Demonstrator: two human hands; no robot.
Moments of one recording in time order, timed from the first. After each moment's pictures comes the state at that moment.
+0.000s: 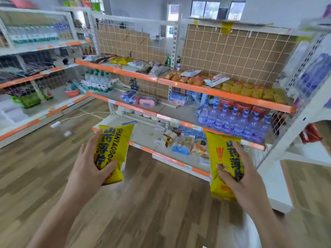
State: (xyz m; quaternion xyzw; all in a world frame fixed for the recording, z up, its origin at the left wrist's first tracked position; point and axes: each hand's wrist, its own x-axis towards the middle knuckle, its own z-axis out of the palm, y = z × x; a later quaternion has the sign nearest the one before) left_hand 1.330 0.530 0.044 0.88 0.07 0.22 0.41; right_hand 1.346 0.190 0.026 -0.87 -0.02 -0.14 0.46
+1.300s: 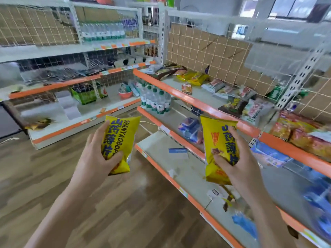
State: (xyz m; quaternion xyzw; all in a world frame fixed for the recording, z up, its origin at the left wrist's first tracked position) left_hand 1.777 0.869 0.036 0.85 0.23 0.26 0.38; right_hand 1.906 0.578 0.038 -0.85 -0.22 -0.08 0.48
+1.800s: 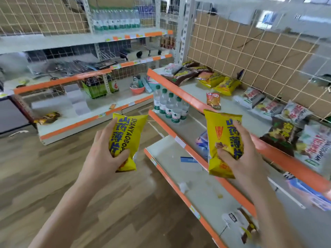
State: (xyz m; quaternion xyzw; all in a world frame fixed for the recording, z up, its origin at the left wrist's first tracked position) left_hand 1.924 0.983 0.025 0.85 0.26 0.25 0.38; right_hand 2.081 0.714 0.030 -0.85 -0.23 -0.05 0.47
